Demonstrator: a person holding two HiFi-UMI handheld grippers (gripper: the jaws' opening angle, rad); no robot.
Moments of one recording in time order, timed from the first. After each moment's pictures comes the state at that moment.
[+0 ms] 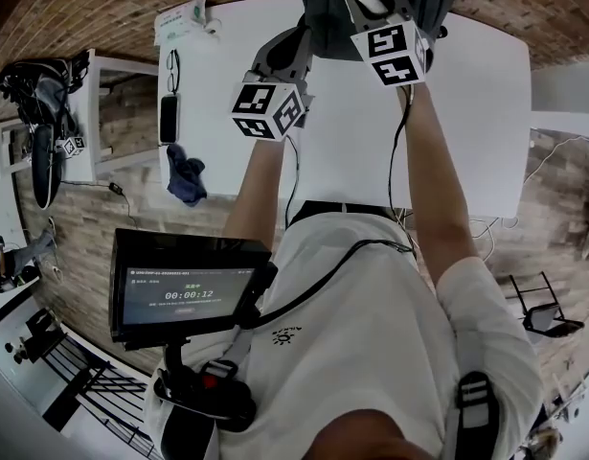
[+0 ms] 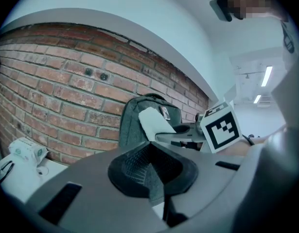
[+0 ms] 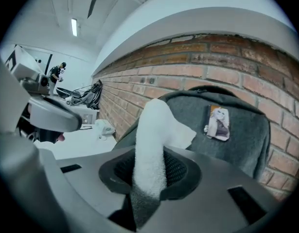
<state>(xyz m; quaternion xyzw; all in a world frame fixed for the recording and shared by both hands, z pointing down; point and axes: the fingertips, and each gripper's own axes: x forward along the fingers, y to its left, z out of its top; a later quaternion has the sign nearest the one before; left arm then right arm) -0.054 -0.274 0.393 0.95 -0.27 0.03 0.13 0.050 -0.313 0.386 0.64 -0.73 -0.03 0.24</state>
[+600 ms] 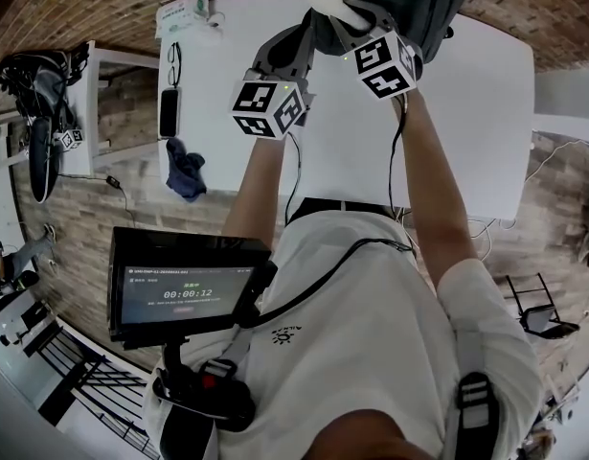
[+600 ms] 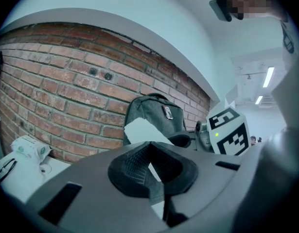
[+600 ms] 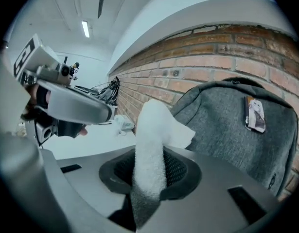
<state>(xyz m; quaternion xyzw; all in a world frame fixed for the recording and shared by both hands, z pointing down) -0.064 -0.276 0.399 0.95 -0.28 0.03 0.13 -0.007 -0.302 0.428 0.56 -0.78 -0.01 0.28</state>
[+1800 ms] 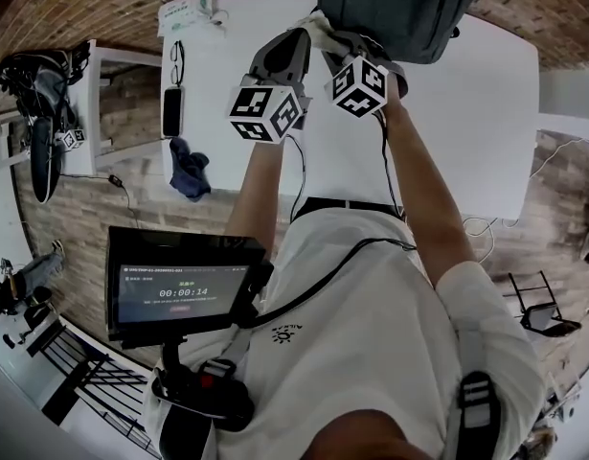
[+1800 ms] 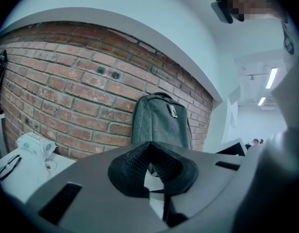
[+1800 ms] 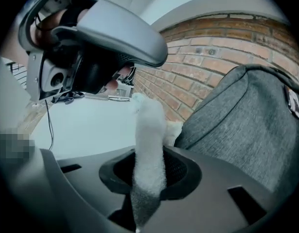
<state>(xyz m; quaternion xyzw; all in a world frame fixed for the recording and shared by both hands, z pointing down) -0.088 -0.285 0.410 0.94 -0.29 0.03 0.14 -0.063 -0.283 0.521 0.48 -0.79 0.00 0.39</state>
